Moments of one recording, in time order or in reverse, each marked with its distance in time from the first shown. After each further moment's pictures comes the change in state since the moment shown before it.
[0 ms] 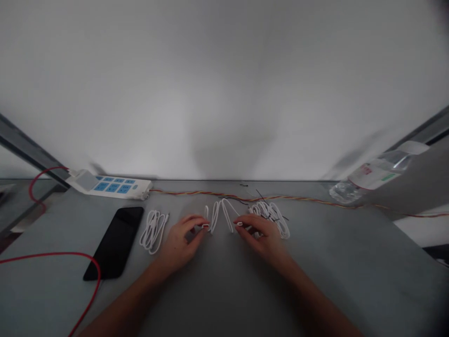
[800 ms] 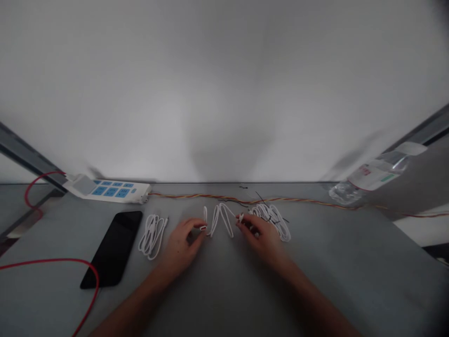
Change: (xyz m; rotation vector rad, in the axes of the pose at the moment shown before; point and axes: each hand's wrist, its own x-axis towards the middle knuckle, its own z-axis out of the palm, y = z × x) left_hand 0.000 -0.009 0.009 0.048 0.038 -0.064; right_hand 0.002 0.010 0.005 -0.115 0.054 0.102
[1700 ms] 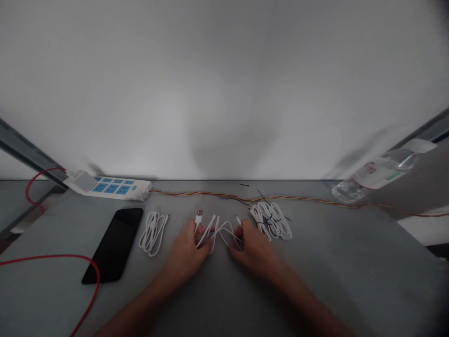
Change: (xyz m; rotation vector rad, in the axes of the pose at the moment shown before) left_hand -0.009 0.020 0.009 -0.095 -0.080 -0.377; right_hand -0.011 -0.024 0.010 -0.294 -0.246 0.194
